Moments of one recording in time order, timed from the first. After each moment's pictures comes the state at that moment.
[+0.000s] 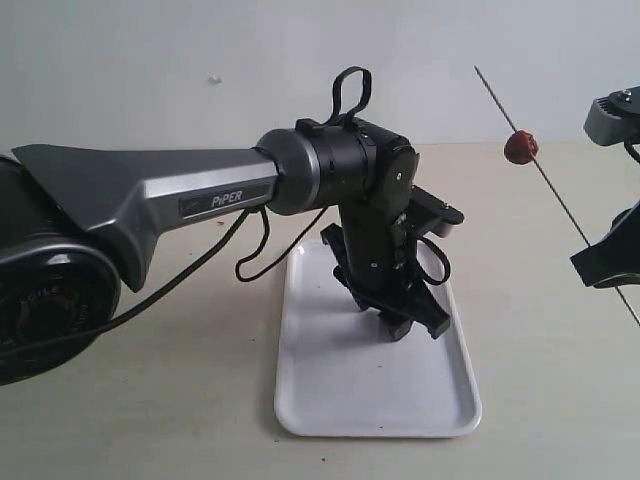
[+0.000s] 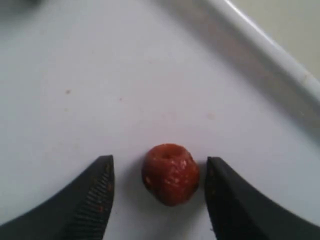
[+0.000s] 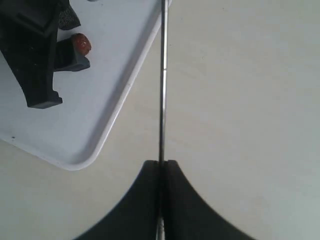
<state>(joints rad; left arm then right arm) -0.85 2.46 -2.03 -0.05 1.04 0.12 -0.02 1.23 -0.80 0.23 0.81 -0.39</state>
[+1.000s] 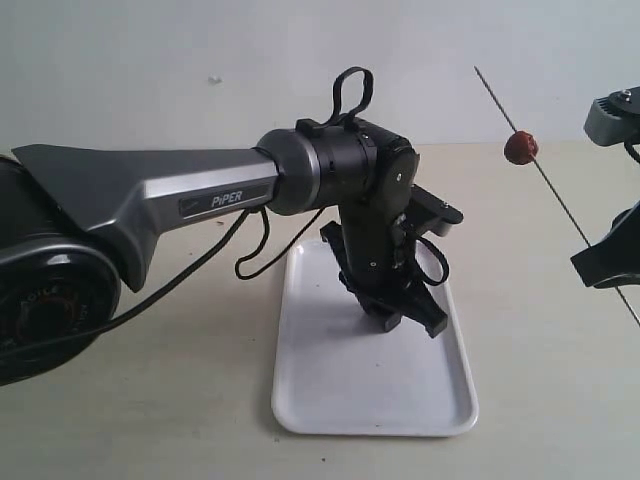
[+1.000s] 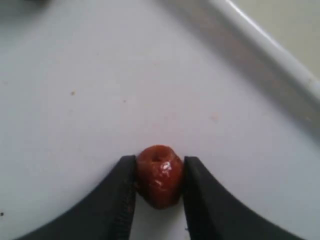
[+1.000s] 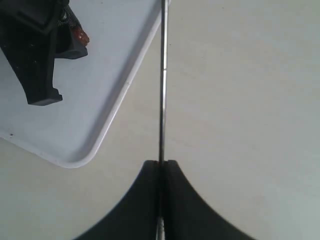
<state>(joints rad) -0.85 2.46 -2.03 -0.03 1.03 0.12 -0.02 1.23 -0.80 0.23 0.81 -0.39</state>
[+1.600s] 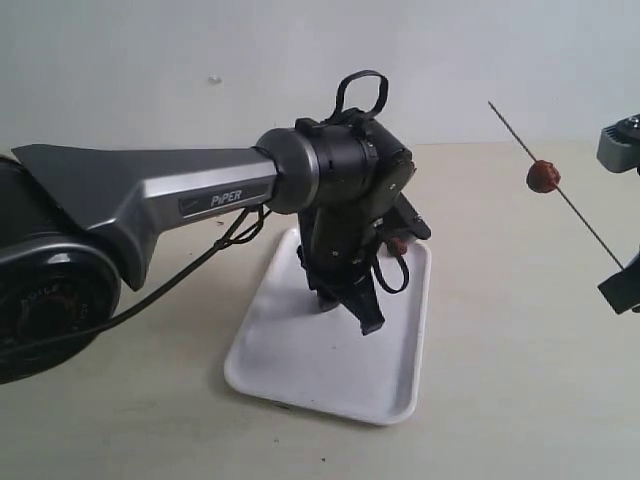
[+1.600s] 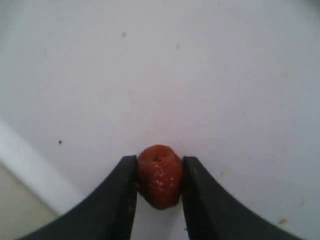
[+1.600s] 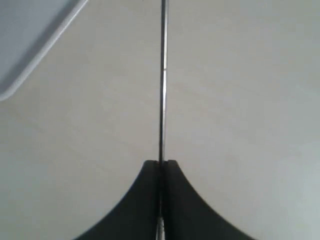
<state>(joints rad) -0.85 2.46 -2.04 0.26 1.18 0.18 -0.02 1.23 -0.80 0.08 0.89 -0.31</state>
